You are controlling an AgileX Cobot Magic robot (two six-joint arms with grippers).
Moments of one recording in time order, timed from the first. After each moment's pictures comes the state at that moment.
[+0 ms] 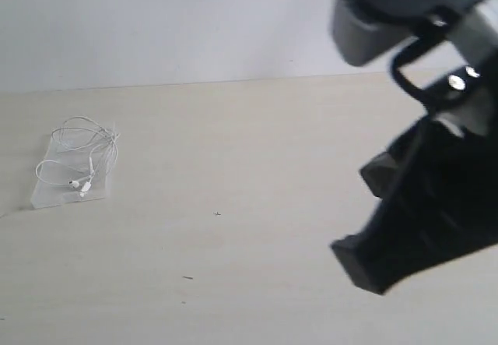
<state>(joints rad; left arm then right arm) -0.36 0.00 -0.45 1.74 -0.43 -2.12 1.26 1.04 -0.96 -0.58 1.09 0.77</state>
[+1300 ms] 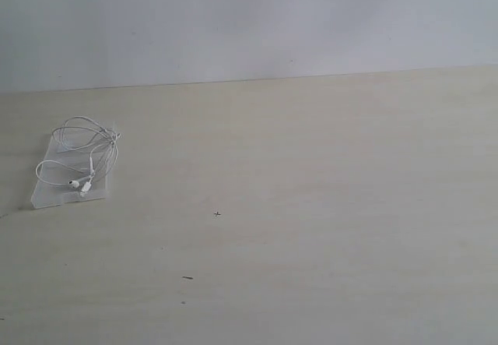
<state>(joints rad) -0.36 0.00 -0.45 1.75 -0.70 -2.07 1.26 0.60 -0.58 -0.48 1.22 1.04</state>
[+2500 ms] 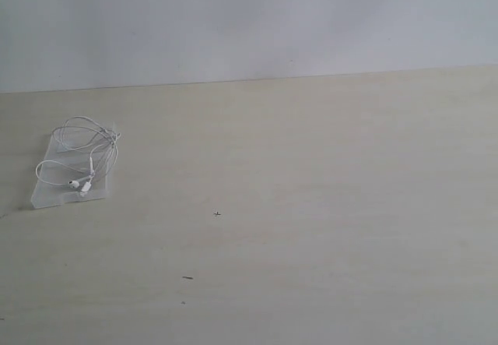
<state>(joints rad) -0.01 0.00 -0.17 1.75 -0.28 -1.58 1.26 0.60 -0.58 -0.48 1.22 1.04</state>
